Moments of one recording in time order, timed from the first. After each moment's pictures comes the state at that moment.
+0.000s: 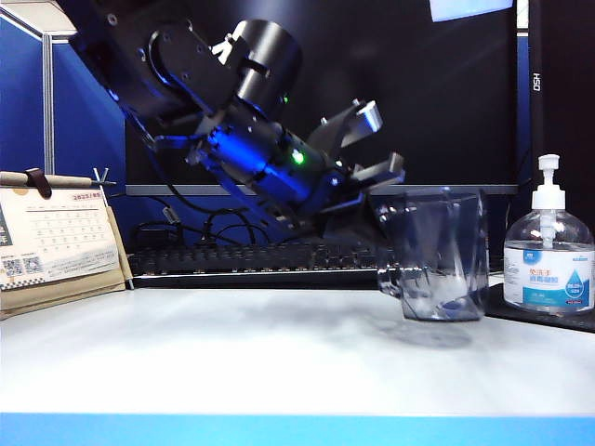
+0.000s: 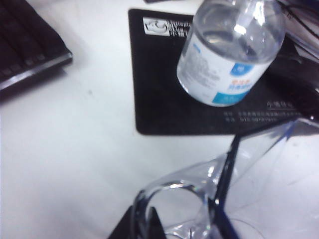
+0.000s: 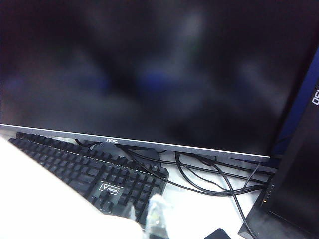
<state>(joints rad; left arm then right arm) -0.74 1.93 1.12 0.33 0.24 -0.05 0.22 1.02 1.19 -0.32 -0.04 -0.01</state>
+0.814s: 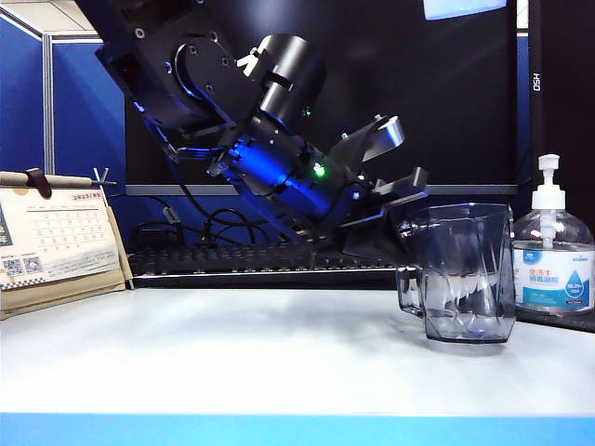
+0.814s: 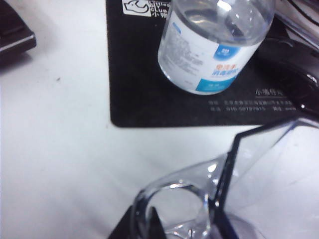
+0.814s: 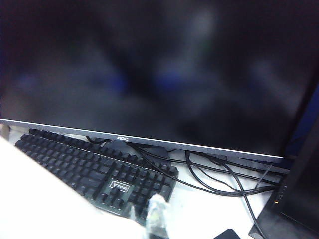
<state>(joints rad) -0.78 1.98 1.17 0.30 0.24 -0.06 0.22 1.02 1.19 -0.33 -0.08 -0.01</state>
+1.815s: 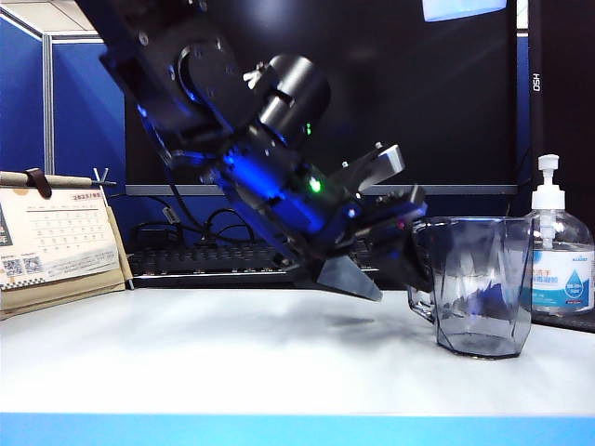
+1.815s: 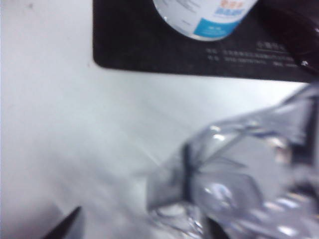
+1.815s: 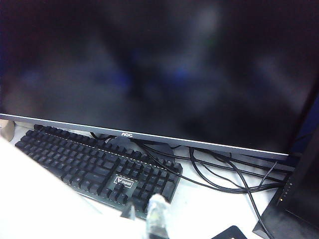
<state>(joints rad) -0.78 1.98 1.17 0.15 0.29 -0.11 0.22 1.02 1.19 -0.34 -0.10 -0.01</state>
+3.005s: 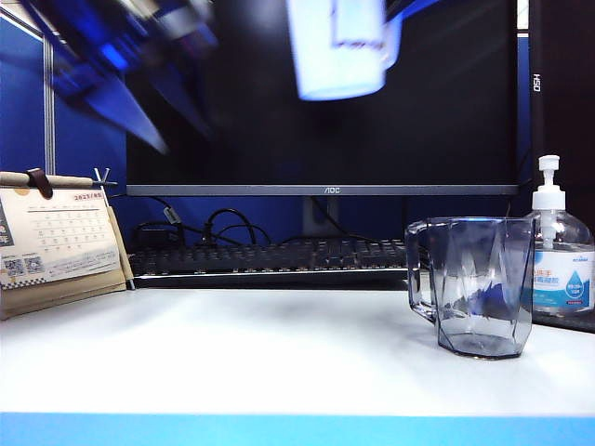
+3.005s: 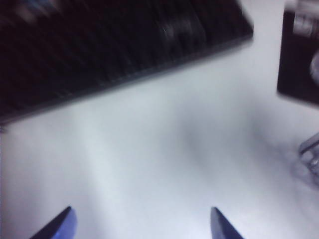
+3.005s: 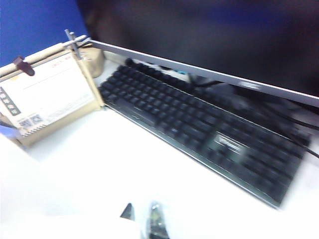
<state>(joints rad) -0.50 1.30 1.05 -0.39 0.03 -0.03 0.50 1.27 1.19 -0.31 -0.15 0.04</state>
